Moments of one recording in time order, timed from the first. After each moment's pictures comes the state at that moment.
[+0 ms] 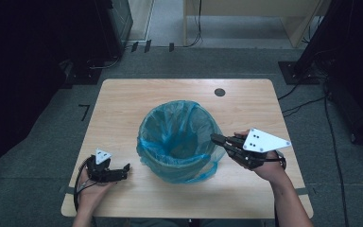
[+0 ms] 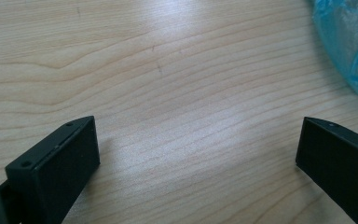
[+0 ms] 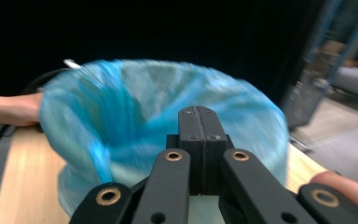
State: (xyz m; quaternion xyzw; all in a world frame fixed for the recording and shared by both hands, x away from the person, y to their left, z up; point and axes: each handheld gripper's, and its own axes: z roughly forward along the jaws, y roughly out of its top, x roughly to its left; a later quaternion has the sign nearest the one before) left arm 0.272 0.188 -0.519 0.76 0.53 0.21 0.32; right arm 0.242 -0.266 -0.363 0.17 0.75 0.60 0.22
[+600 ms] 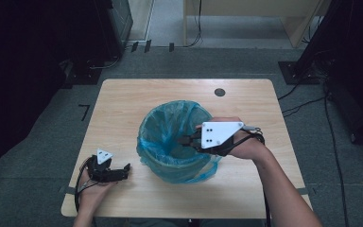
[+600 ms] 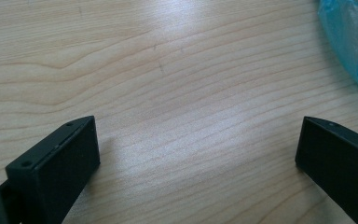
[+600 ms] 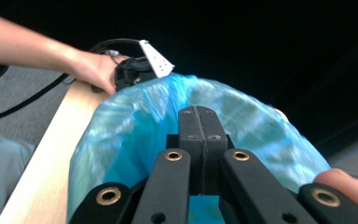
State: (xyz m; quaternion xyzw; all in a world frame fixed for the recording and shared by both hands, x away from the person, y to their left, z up) left arm 0.273 0.186 -0.519 0.76 0.53 0.22 0.31; right arm 0.270 -0.188 -0.323 -0.04 0.84 0.51 0.18
